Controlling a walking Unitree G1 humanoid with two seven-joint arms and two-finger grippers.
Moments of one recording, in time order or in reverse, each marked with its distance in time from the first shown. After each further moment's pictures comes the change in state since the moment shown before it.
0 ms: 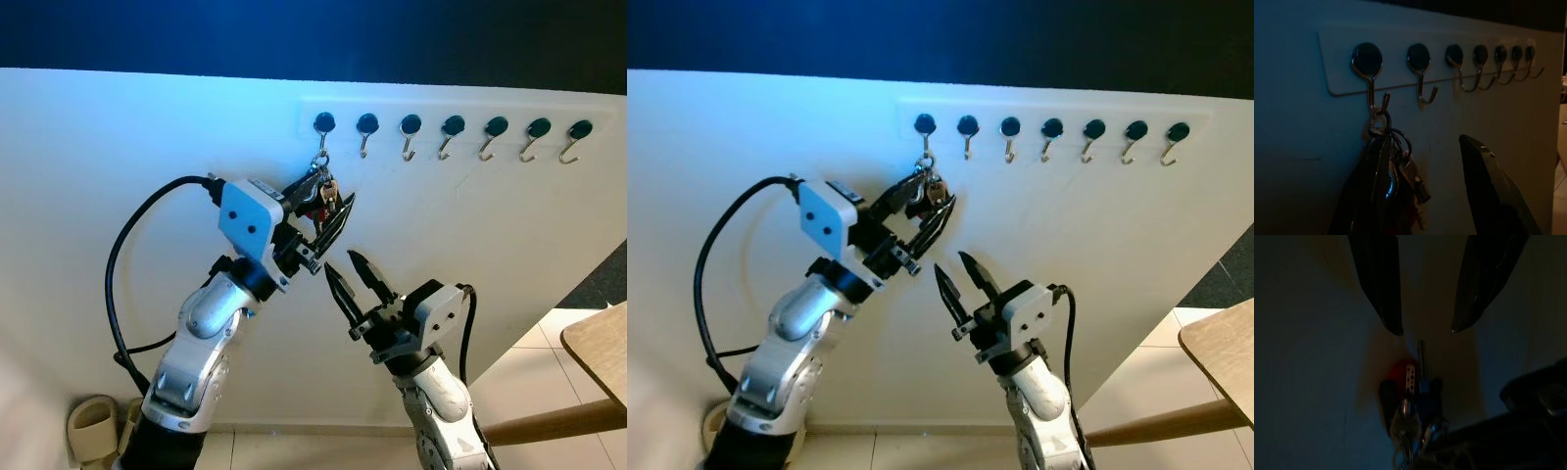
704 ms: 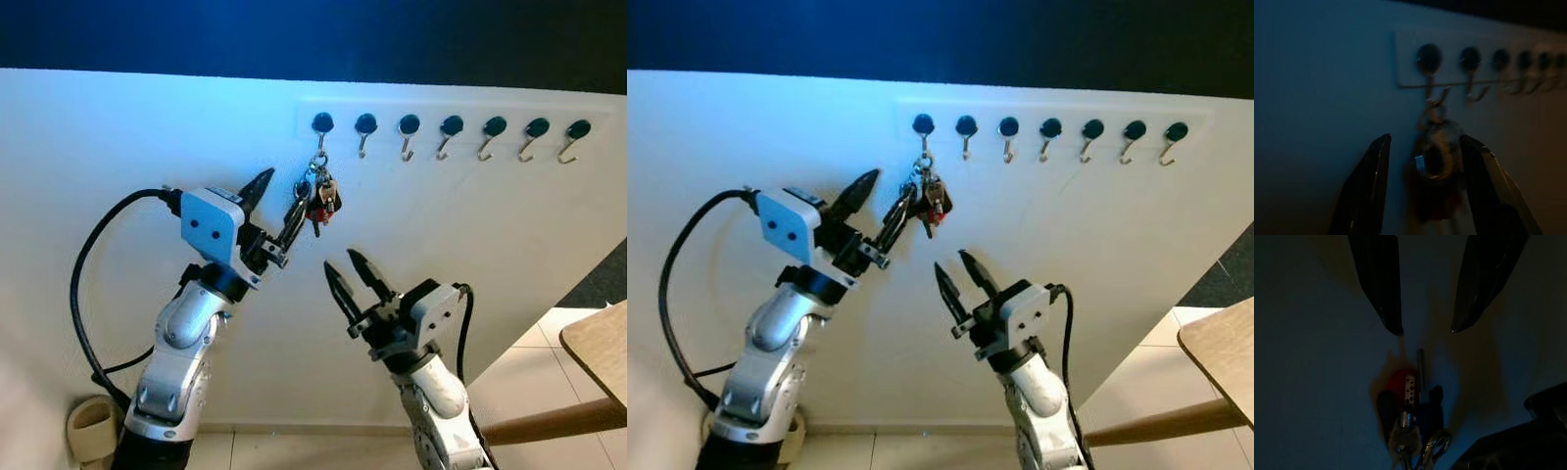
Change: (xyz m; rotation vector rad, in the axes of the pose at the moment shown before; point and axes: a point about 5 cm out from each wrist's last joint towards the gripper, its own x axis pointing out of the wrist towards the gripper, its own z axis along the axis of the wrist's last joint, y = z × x) left arm -0.017 0.010 0.002 -0.018 -0.039 0.087; right arm -0.002 -0.001 -0.010 -0.003 0.020 0.010
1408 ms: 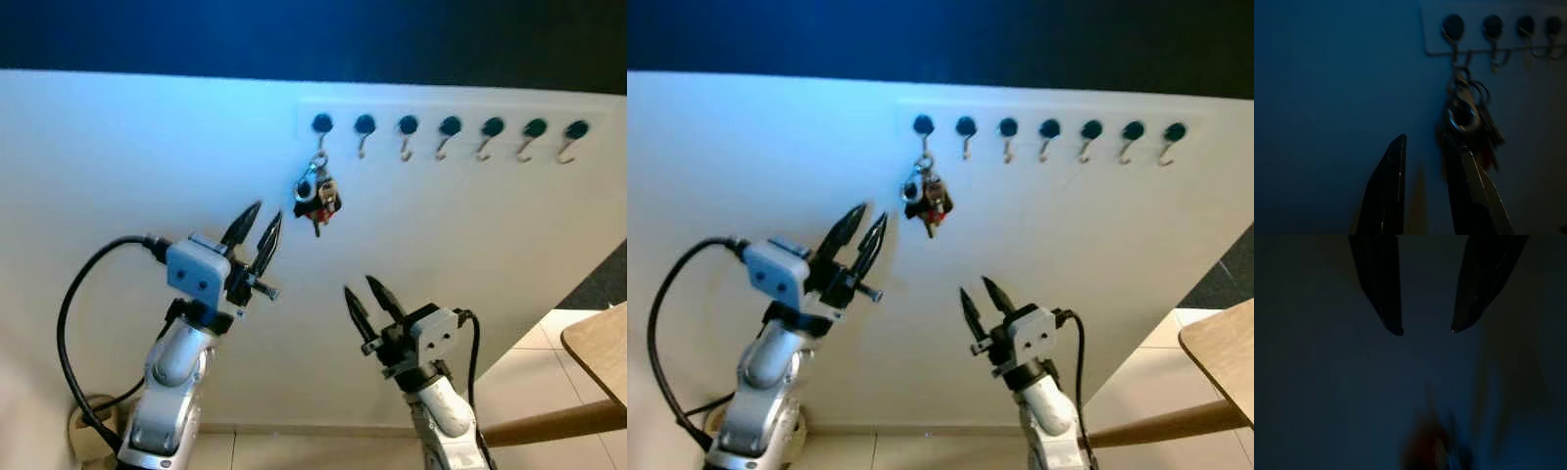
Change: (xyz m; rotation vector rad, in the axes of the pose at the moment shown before) left arm -0.032 0.017 -0.015 0.162 0.004 0.157; right arm -0.017 -0.010 -0.018 -0.063 0.038 -0.037
